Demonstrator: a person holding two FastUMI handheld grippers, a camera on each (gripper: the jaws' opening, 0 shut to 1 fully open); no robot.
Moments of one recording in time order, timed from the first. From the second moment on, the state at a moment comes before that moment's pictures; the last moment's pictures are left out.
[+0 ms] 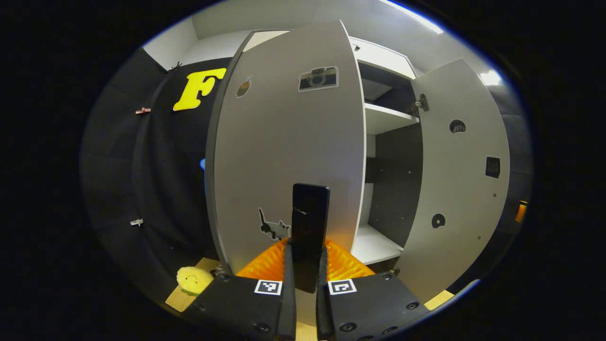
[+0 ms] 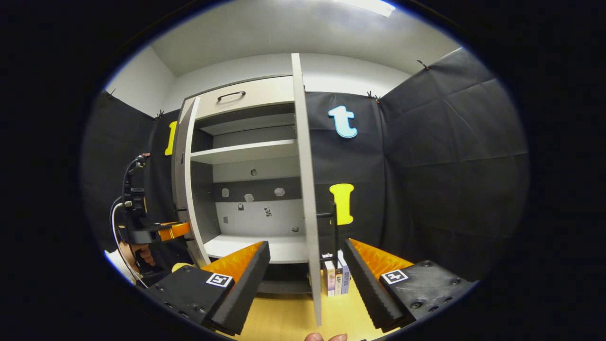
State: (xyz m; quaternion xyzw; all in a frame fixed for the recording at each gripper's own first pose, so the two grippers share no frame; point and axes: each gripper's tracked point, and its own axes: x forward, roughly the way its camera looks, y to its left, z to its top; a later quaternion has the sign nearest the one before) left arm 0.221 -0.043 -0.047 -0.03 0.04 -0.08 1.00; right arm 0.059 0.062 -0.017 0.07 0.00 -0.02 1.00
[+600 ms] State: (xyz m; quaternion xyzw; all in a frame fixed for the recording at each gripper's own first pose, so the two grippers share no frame) left arm 0.218 -0.037 -0.047 -0.04 0.04 -0.07 1.00; right arm 0.057 0.111 -0.018 0.07 0.01 0.00 1.00
